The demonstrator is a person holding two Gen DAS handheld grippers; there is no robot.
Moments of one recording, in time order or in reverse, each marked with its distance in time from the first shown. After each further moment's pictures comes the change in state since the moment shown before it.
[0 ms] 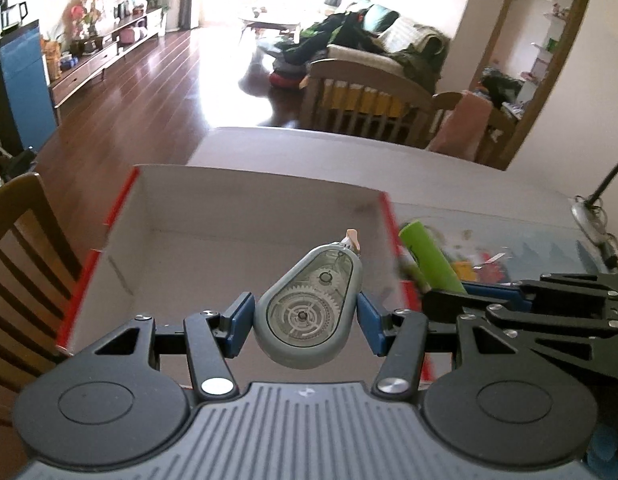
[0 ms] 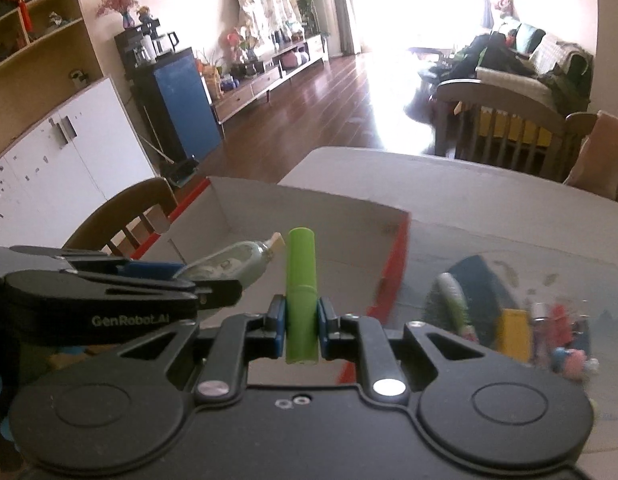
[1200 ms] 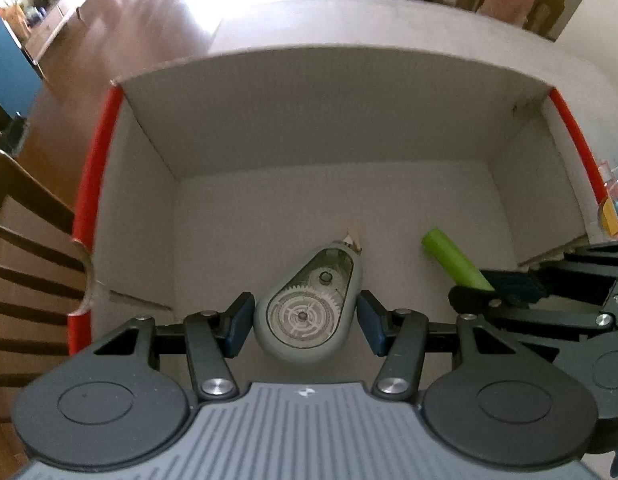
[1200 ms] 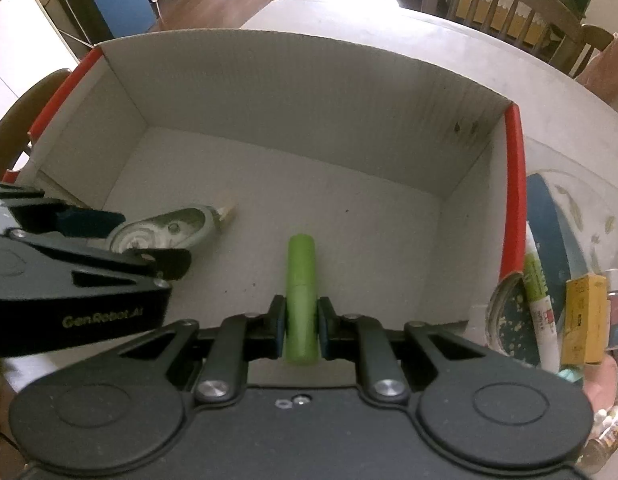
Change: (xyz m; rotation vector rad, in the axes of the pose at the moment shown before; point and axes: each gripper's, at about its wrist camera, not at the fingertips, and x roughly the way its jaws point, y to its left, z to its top) left arm 0.135 0.074 0.015 0.165 0.415 0.062; right arm 0.156 0.023 -0.012 0.054 0.411 -0.172
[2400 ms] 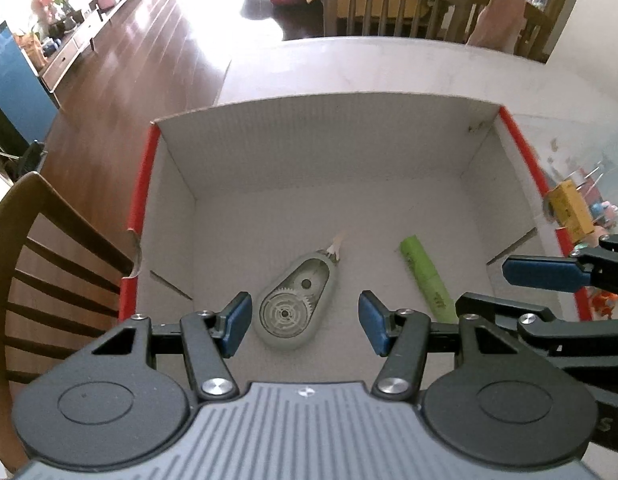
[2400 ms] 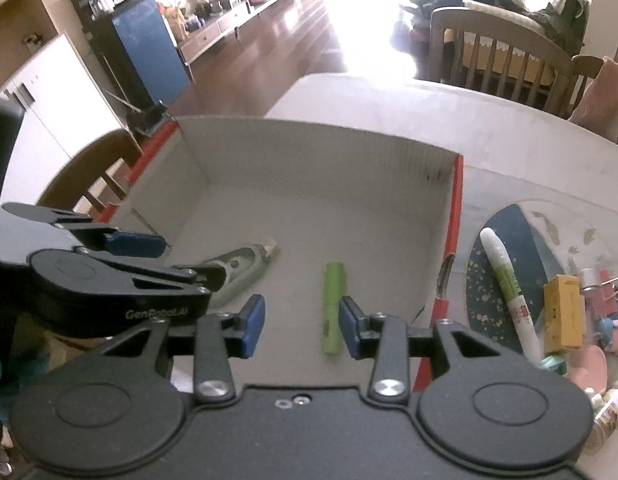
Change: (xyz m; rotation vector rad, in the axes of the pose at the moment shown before) left arm -0.062 -0.023 -0.049 -0.016 -0.131 0.036; right arm -0.074 0.002 -0.020 0.022 -0.206 0.121
